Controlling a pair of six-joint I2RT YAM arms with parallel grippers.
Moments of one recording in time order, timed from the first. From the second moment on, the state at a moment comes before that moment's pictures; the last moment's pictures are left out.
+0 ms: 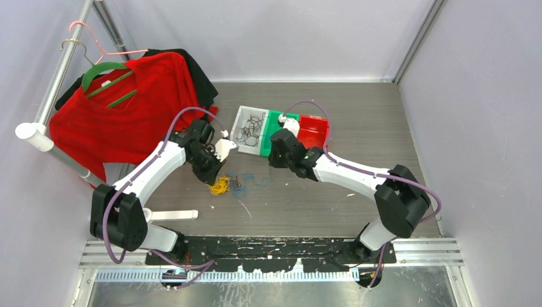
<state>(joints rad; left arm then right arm) -0.35 1.40 1.07 -1.01 0.29 0.47 0.82 1.54 1.03 -0.19 0.27 0.69</state>
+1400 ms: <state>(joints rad) -0.34 1.39 1.05 -1.00 0.31 0.41 1.01 2.02 1.37 -0.33 0.32 0.95</state>
